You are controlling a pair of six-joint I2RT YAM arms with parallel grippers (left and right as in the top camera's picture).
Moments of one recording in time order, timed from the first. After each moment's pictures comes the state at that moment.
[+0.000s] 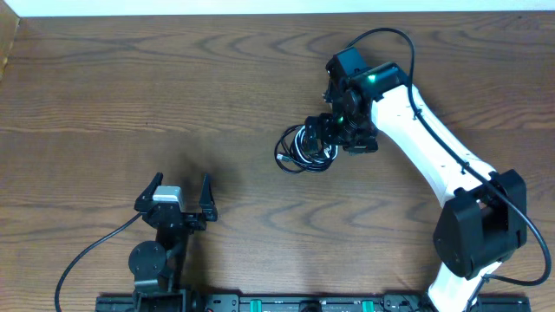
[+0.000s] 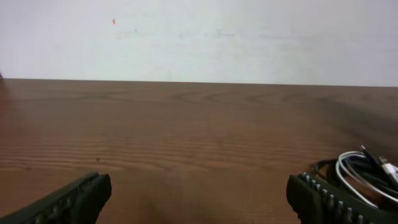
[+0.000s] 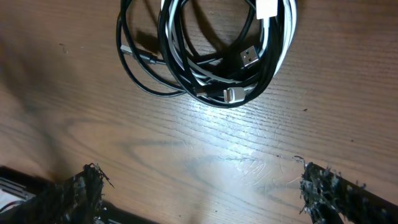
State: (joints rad) left arm 0.06 0.01 0.02 -0.10 0.14 -0.04; right arm 0.46 1.91 1.63 -1.20 -0.30 0.41
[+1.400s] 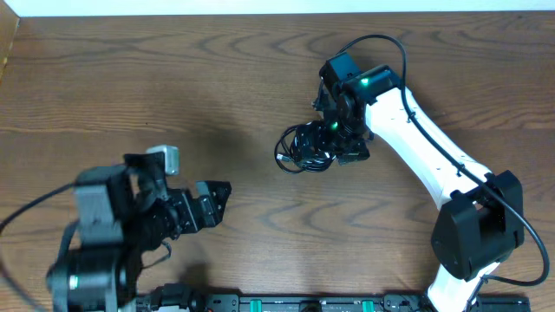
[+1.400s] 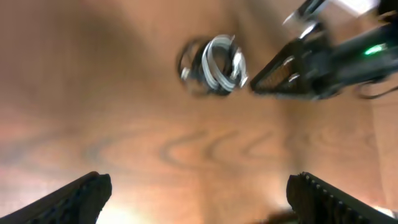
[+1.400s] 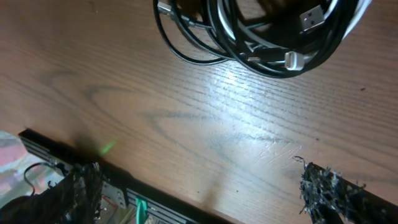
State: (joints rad) left arm 0.06 0.82 1.09 -1.22 0.52 -0.25; right arm 0.49 1.91 1.63 -1.24 -0.41 0.38
